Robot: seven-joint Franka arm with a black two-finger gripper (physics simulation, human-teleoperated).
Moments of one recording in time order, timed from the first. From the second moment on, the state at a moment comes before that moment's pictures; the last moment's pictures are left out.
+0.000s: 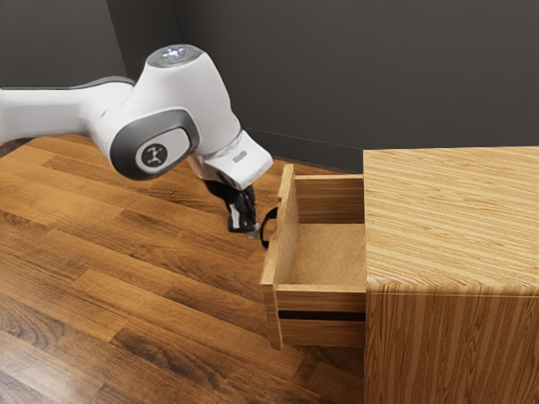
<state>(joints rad) -1.12 -0.20 0.70 -2.10 0.16 2.16 0.61</state>
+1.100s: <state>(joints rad) -1.21 -0.09 0.68 -2.10 0.16 2.48 0.61</state>
